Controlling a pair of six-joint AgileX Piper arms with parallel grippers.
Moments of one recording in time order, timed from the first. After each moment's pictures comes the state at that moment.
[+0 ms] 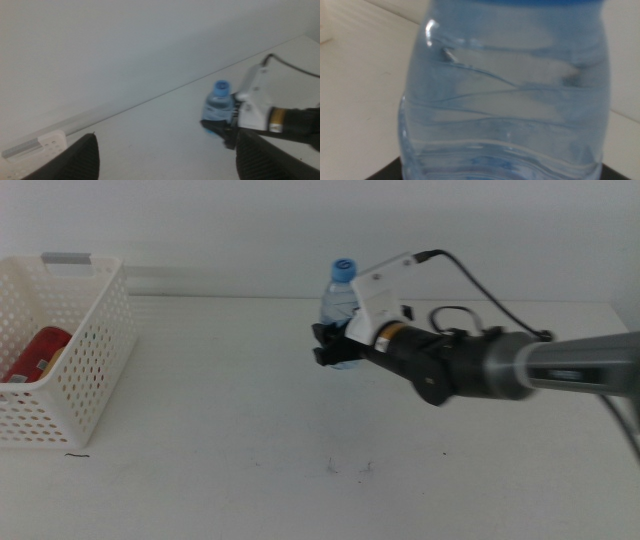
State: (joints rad) left arm -0.13 1.09 -1.51 -0.33 0.99 0.40; right arm 0.55 2.11 -1.32 -0.01 -0.32 -0.06
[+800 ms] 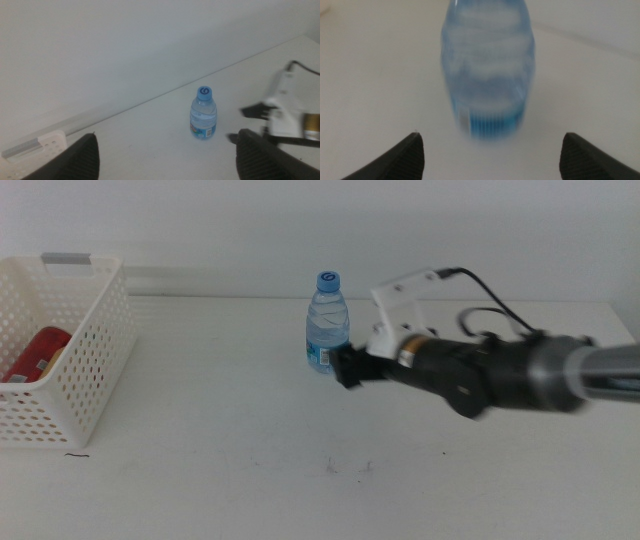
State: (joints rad) left arm -0.13 1.09 -1.51 -0.33 0.99 0.40; right arm 0.55 1.99 -1.18 0.01 -0.19 0.01
